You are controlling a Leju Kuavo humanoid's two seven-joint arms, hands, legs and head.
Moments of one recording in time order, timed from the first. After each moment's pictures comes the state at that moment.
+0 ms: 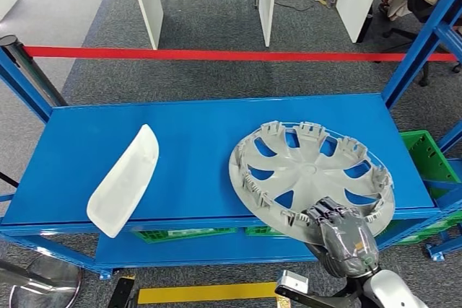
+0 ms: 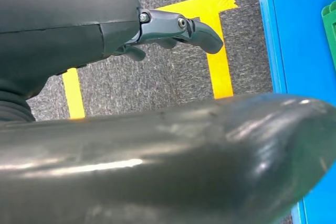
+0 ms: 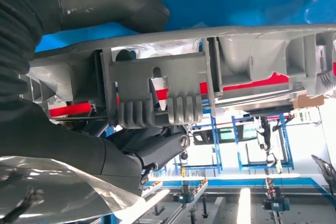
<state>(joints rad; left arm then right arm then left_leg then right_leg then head) -0.10 -0.02 -0.51 -0.19 0.48 0.27 -0.37 0.12 -0.51 0.59 -1.83 1.19 -0.30 0.14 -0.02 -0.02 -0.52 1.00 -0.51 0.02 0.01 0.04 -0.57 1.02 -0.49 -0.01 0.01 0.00</state>
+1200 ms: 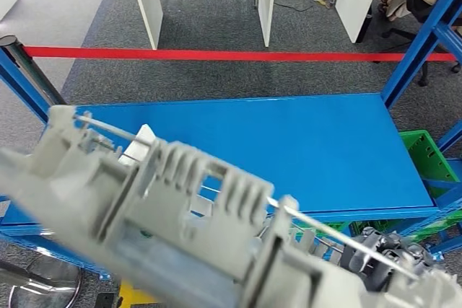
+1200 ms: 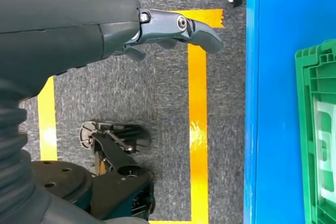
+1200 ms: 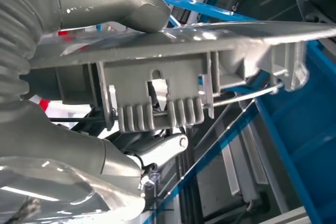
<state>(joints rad) -0.03 -0.02 -0.39 -0.19 0.54 0.25 -0.59 0.27 -0.15 0.38 -2.17 -0.14 0.28 -0.70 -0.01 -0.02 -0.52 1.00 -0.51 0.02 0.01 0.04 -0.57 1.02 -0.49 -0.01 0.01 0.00</state>
